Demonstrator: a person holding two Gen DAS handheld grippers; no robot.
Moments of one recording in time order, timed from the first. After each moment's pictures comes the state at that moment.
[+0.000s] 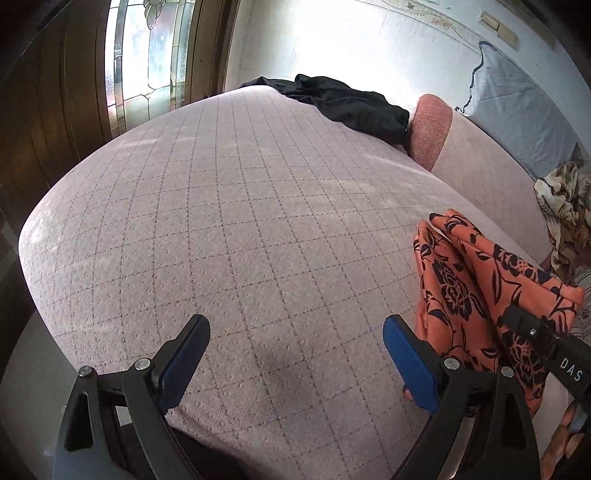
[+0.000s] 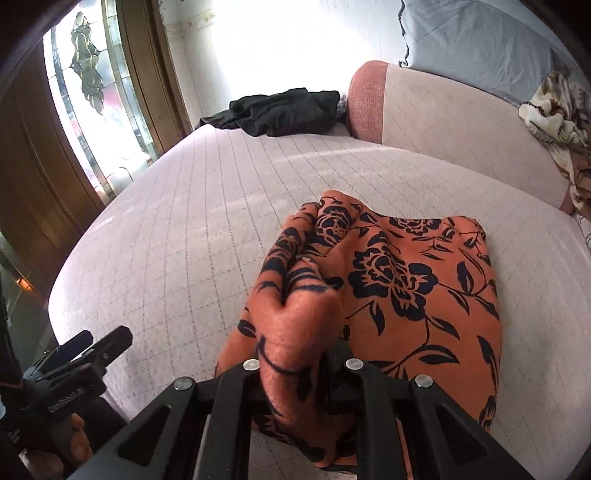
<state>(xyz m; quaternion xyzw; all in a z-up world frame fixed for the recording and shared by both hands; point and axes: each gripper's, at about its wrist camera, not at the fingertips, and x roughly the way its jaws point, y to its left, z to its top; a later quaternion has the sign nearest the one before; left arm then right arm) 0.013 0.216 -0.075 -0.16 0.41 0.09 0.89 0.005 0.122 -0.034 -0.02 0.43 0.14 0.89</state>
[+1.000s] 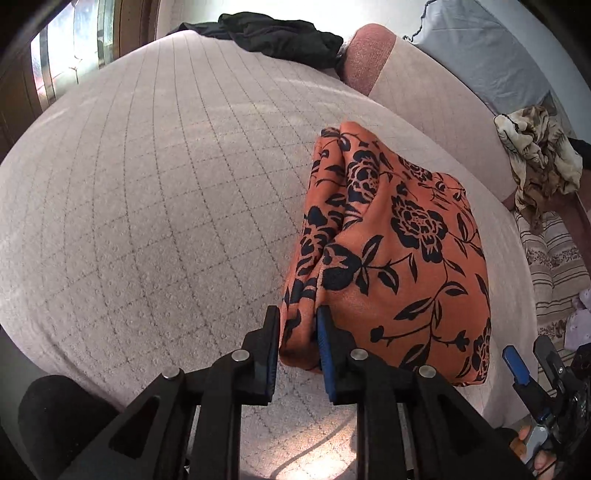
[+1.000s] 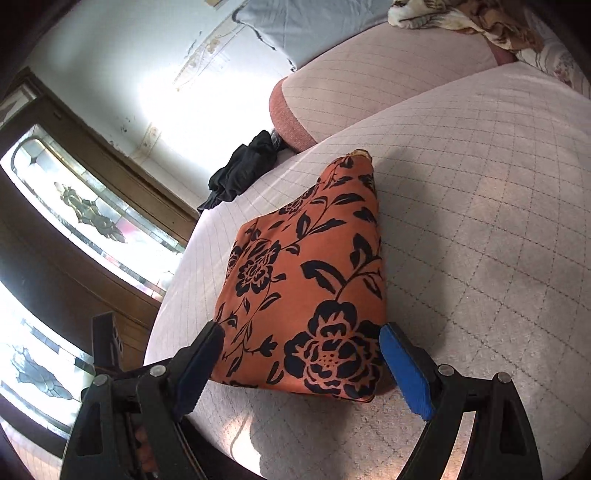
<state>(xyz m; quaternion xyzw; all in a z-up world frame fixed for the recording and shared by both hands) 0.037 0.115 -0.070 -0.15 0.51 -0.02 0.85 -0.059 -0.085 -0.077 0.30 0.39 0.16 0.86</state>
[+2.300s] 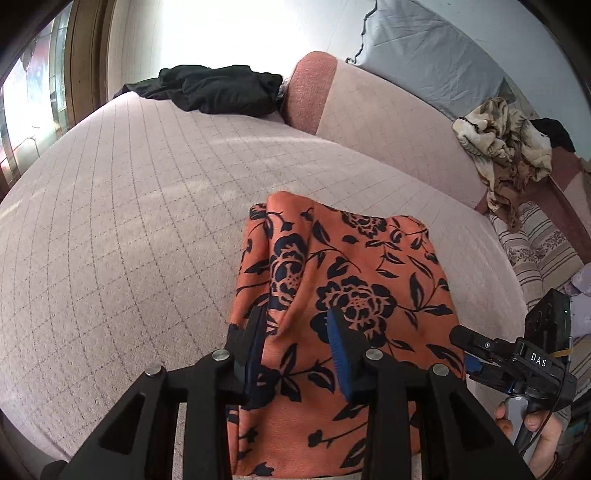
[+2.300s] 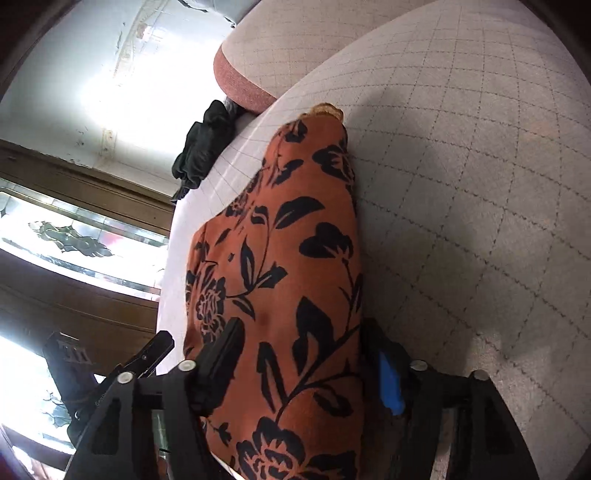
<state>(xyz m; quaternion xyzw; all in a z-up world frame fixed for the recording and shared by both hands) 0.083 0.072 -0.055 -0.11 0.44 -0.09 0.89 0.051 -0.090 -0.129 0.36 0.48 0.18 0.78</state>
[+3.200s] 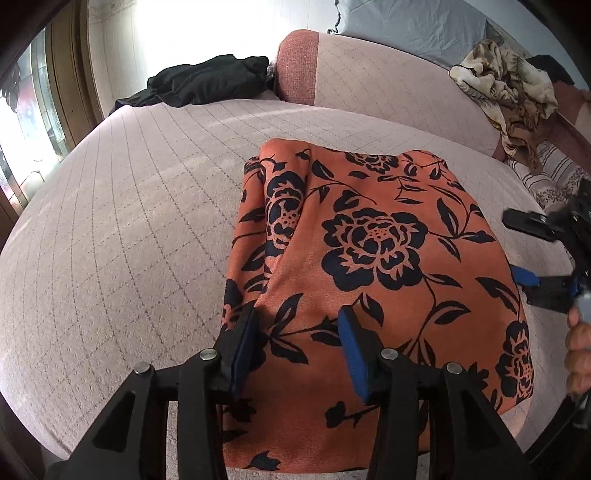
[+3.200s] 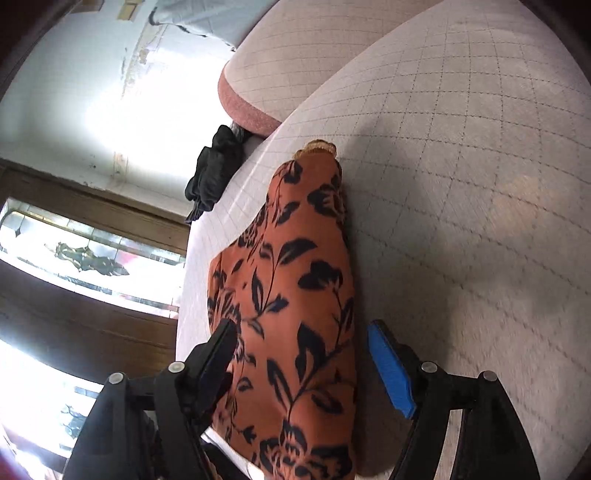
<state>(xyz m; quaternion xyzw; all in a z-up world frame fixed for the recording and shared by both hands) 0.076 0.049 -0.089 0.00 0.46 -0.05 0.89 0.059 -0.111 -0.126 0.40 0.46 0.18 0.77</state>
